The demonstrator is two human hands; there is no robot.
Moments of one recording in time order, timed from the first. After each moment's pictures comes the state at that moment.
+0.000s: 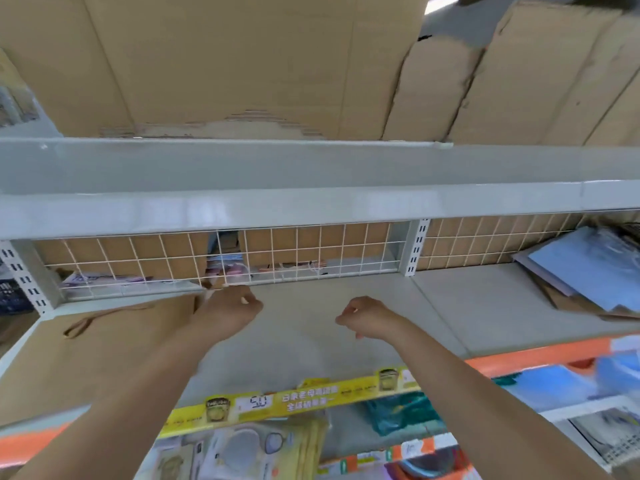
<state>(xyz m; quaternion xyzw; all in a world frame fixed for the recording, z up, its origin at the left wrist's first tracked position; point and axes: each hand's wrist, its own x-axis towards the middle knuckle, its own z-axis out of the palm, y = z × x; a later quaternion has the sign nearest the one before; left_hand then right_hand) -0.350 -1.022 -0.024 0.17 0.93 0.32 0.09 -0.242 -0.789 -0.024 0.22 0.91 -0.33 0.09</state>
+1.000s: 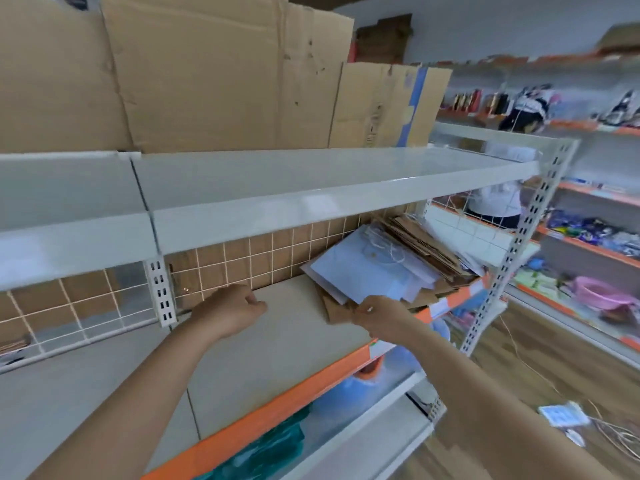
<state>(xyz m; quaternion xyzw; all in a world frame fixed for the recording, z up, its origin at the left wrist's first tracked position) -0.210 -0.519 0.004 0.39 0.88 0.23 0.12 -0.004 -0.342 0.003 0.42 0.85 -0.32 -0.05</state>
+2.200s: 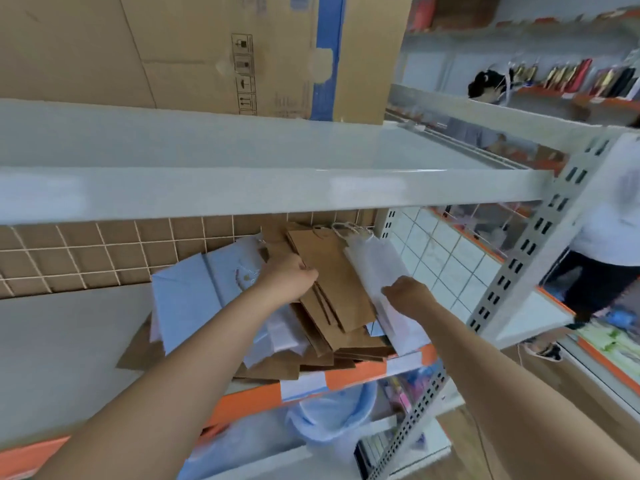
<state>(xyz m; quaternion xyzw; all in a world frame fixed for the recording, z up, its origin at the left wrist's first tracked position) -0.058 -0.020 -0.005 0.26 0.88 0.36 0.15 0.057 0.194 -0.043 0.42 0.88 -0.21 0.01</state>
